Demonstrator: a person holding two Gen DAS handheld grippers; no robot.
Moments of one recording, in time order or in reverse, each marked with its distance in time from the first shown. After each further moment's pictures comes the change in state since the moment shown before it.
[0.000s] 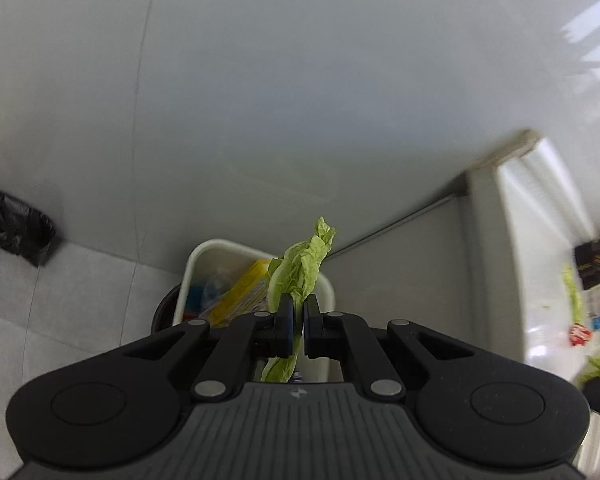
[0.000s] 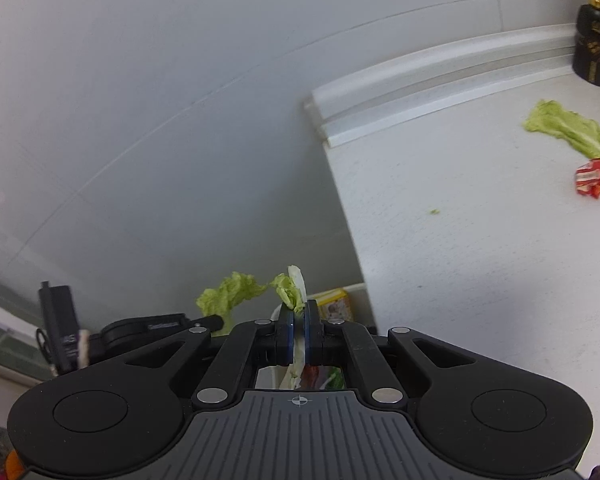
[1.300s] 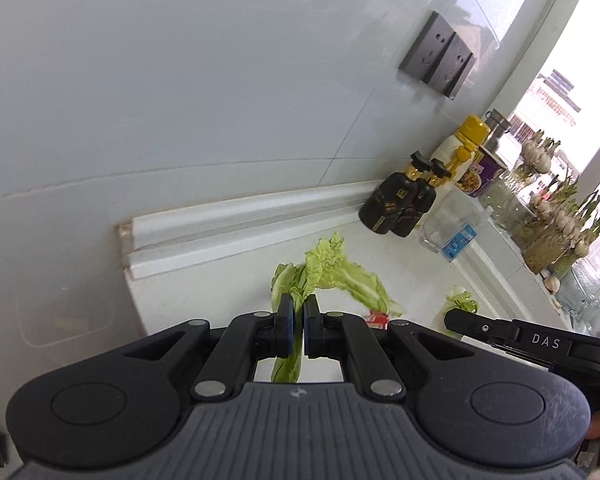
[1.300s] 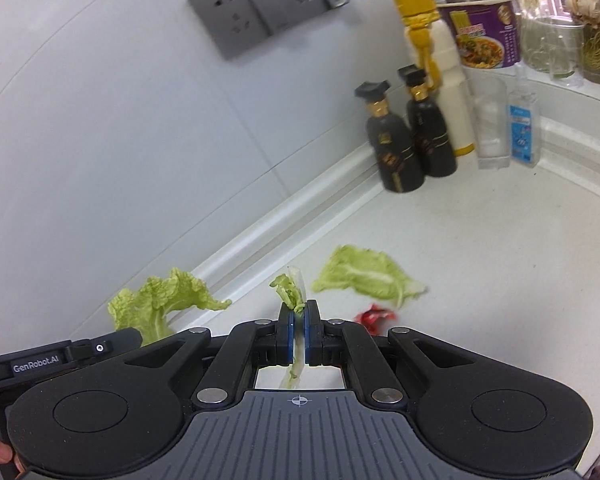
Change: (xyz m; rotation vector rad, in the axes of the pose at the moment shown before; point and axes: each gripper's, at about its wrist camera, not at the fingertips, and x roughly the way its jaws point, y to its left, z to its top) left arm -0.066 -0.252 -0.001 0.598 -0.094 -0.306; right arm -0.130 -0.160 0.047 0.276 -0.386 -0.131
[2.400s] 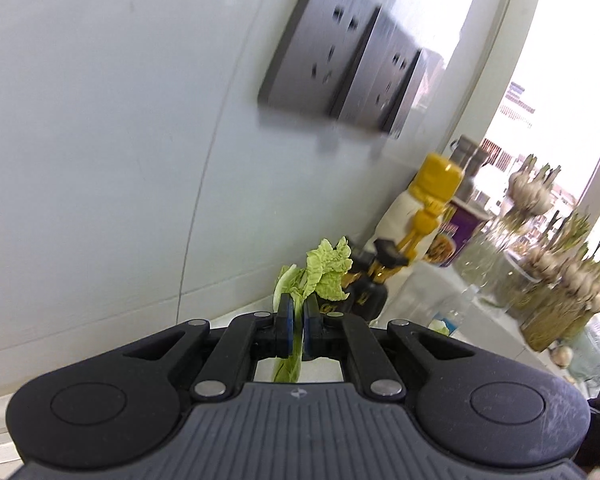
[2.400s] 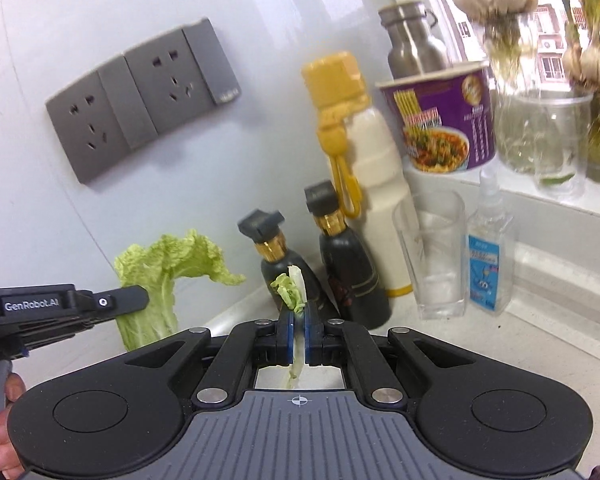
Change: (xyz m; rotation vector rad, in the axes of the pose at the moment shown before) left arm 0.130 -0.102 0.089 0.148 -0.170 -0.101; right arm 0.057 -0.121 0.097 -0.027 -0.285 -0.063
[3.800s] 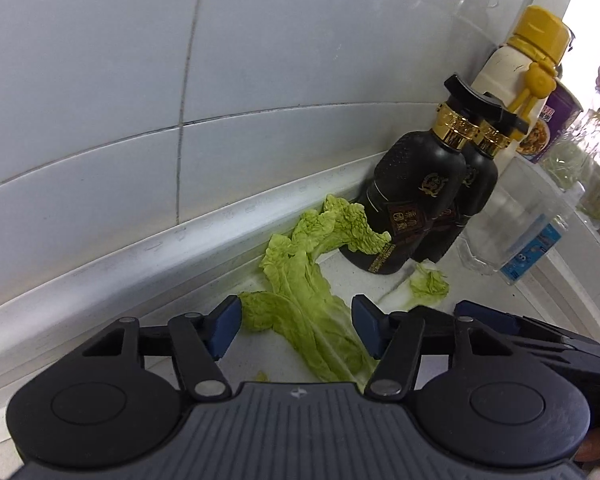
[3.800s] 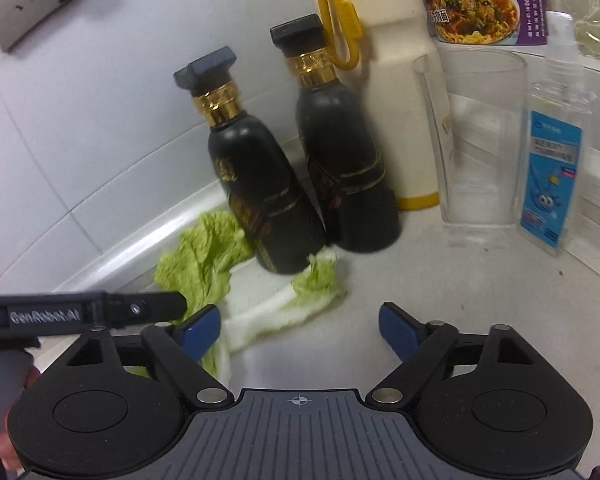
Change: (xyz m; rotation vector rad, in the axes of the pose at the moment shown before) left arm 0.111 0.035 -0.056 0.024 0.247 0.086; right arm 0.125 -0.036 -0.049 -0.075 0.197 0.021
